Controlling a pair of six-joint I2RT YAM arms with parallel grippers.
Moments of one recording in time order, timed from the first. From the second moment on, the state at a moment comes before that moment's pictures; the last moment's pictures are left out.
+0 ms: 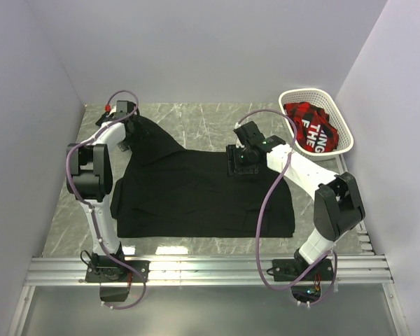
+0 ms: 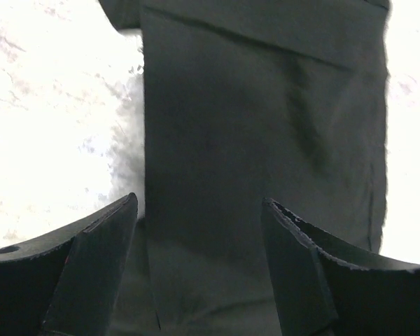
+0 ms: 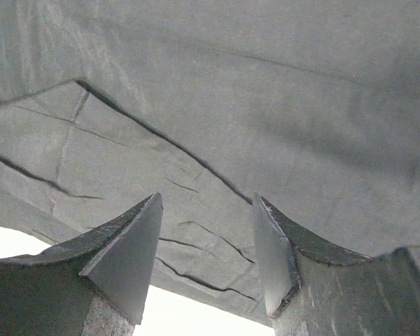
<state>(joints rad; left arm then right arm) -0.02 2.05 1.55 -0.45 -0.21 -0.63 0.52 1.65 1.27 -0.67 -0.06 0.39</state>
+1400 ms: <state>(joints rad) -0.07 2.19 1.69 0.06 0.02 -0.36 0.47 1.66 1.26 -0.66 -0.08 0.42</state>
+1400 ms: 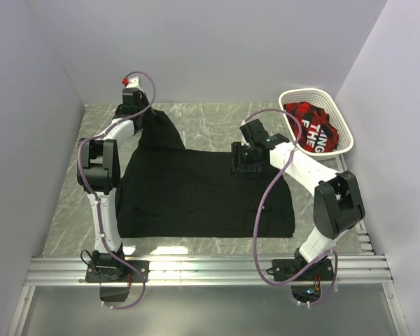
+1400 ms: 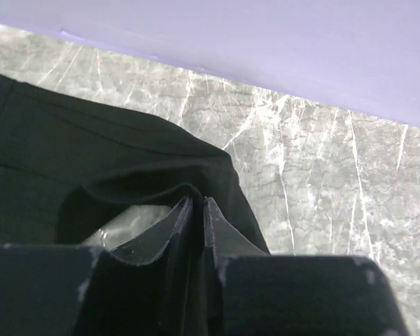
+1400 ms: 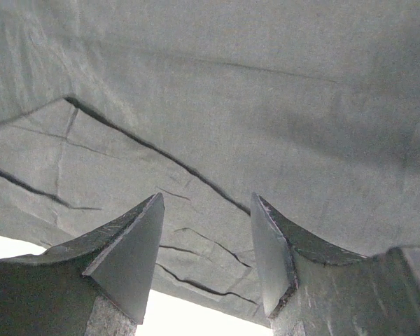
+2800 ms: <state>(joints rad) -0.03 2.04 1.66 -0.12 0.09 -0.60 0.29 1.73 1.42 -0.60 0.09 0.56</state>
